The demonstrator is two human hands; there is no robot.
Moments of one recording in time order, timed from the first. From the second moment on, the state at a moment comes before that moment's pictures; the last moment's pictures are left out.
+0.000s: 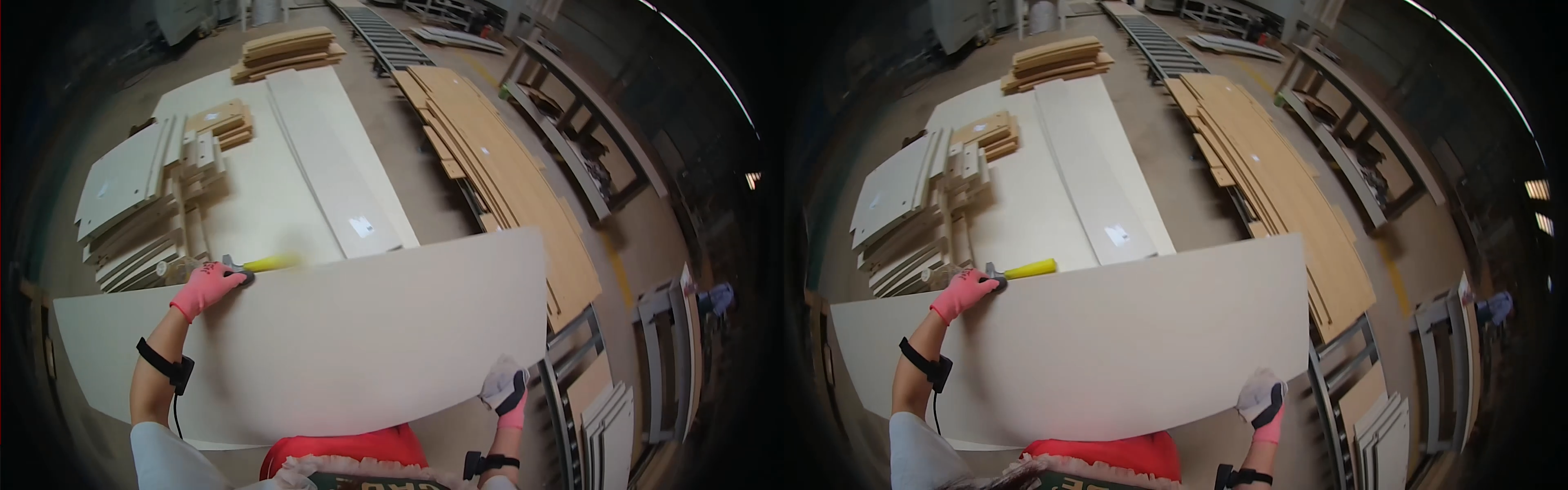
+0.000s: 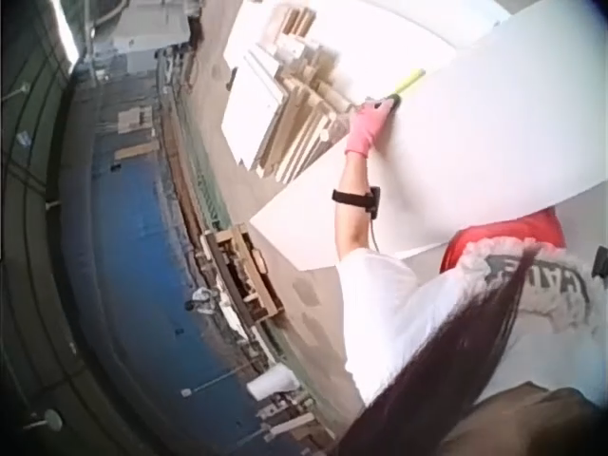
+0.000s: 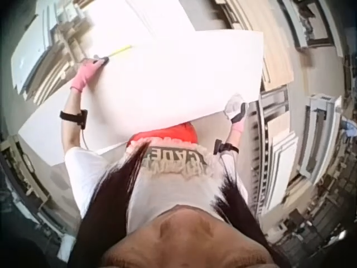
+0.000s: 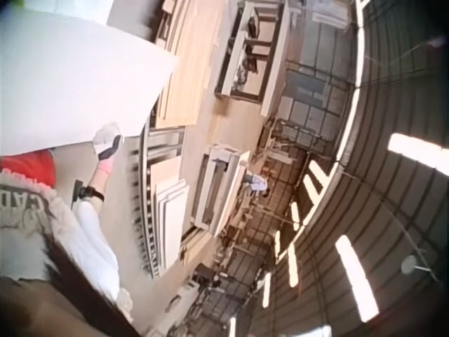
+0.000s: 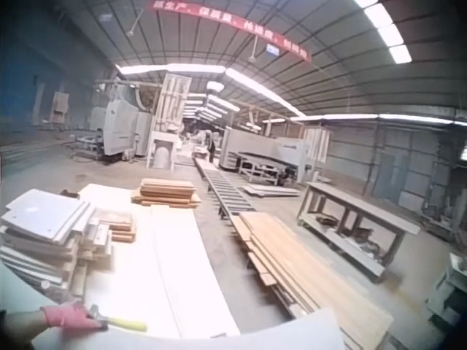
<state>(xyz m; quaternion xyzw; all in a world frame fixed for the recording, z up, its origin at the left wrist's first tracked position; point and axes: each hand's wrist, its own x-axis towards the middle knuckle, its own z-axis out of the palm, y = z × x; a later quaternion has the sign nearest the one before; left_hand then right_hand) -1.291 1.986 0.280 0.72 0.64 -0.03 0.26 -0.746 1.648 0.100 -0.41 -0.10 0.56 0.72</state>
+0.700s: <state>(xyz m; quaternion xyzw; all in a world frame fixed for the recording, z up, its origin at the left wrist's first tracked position) -1.320 1.968 0.147 0.66 0.68 -0.05 0.31 -0.750 1.632 0.103 -0.59 -0.05 0.46 0.66</state>
